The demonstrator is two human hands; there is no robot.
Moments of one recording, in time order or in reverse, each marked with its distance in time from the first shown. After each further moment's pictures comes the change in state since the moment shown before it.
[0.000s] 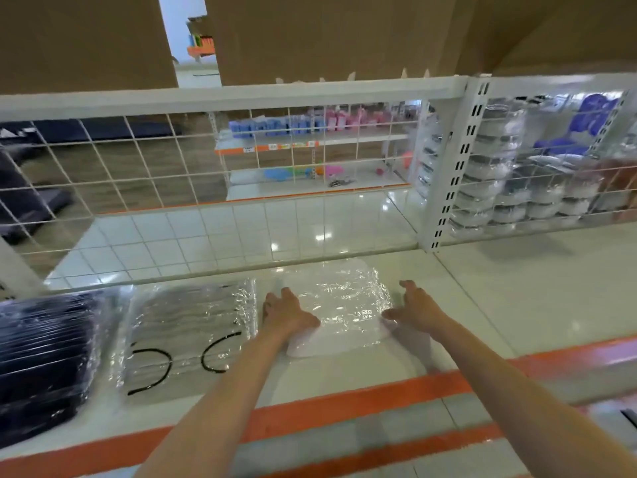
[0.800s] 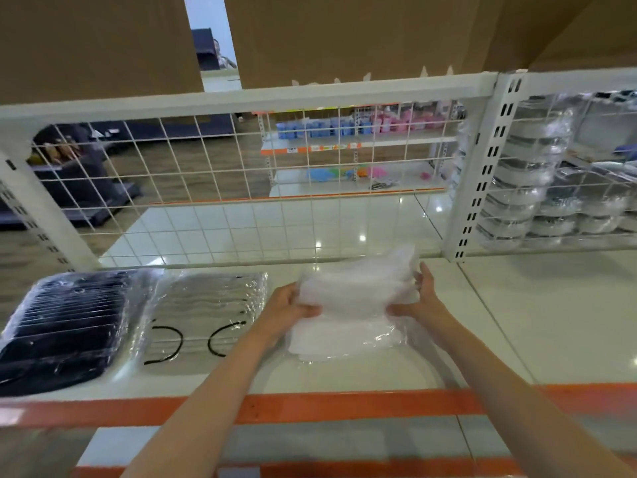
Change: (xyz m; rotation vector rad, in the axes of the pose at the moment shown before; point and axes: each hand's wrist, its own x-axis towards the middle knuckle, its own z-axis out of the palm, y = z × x) left_hand -0.021 -0.014 0.001 -0.895 -0.015 0.227; right_hand 0.024 0.025 -0.001 0.753 -0.136 -0.279
